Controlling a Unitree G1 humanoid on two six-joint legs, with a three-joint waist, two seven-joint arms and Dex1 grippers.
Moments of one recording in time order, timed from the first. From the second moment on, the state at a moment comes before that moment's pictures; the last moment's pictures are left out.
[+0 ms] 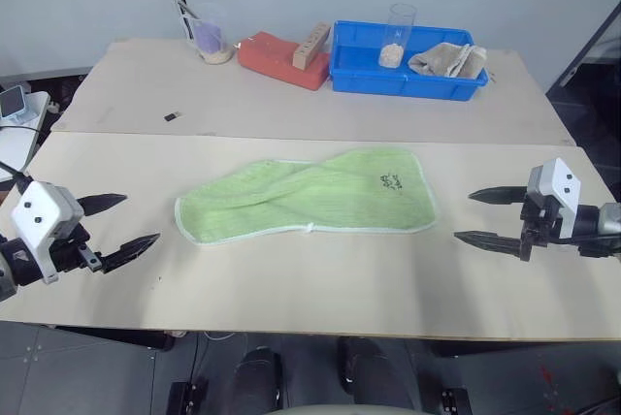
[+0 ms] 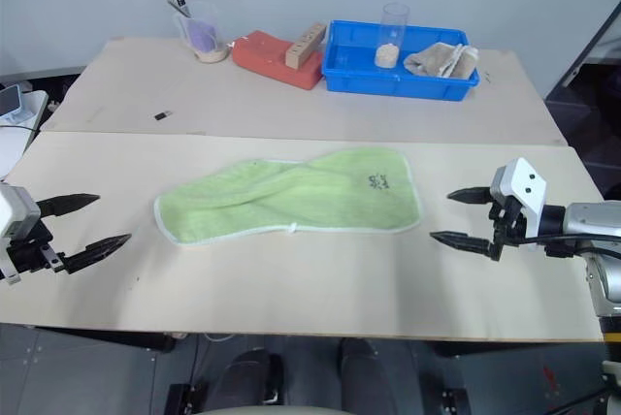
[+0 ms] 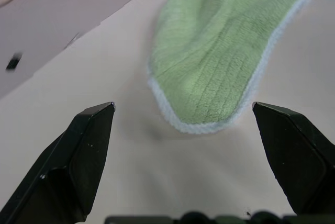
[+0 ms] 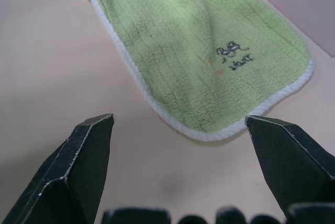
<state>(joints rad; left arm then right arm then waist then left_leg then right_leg) 0.16 0.96 0.54 -0.22 -0.42 0.26 -1.08 -0.22 -0.99 -0.18 0.05 0.40 0.26 1.23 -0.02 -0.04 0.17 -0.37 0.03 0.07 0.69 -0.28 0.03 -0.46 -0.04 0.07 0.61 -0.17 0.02</state>
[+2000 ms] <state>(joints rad) -0.18 0.93 0.03 0.13 -0.18 -0.08 -1.17 -0.58 -0.91 0.30 0.32 0.00 -0.02 1.26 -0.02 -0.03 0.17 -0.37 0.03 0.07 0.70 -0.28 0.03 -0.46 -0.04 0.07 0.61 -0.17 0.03</state>
